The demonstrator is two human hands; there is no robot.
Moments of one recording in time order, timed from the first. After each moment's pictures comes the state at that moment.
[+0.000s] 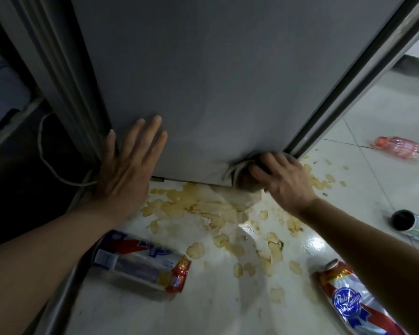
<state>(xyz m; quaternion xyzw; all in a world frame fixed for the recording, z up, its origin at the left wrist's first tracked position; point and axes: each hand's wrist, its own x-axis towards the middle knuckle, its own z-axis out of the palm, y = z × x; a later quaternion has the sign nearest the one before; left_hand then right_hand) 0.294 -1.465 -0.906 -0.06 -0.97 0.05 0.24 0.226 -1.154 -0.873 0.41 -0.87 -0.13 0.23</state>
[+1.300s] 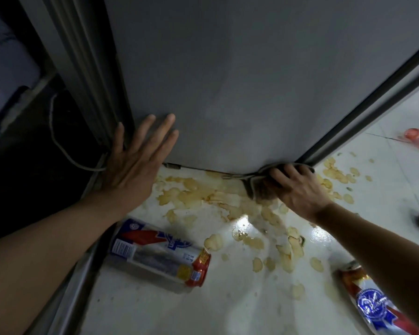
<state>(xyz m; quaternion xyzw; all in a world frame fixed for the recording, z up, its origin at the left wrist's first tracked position) 0.296 -1.489 -0.934 -0.07 -0.98 0.07 0.19 0.221 -1.146 -0.931 0.45 -0.85 -0.21 0.16</state>
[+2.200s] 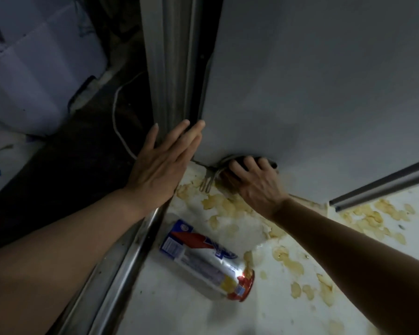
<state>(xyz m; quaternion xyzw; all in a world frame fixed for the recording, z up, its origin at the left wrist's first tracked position) 0.320 -1.539 -0.927 -0.03 -0.99 0.09 0.14 0.226 -1.326 -0.944 0.53 -0.79 -0.21 0.22</state>
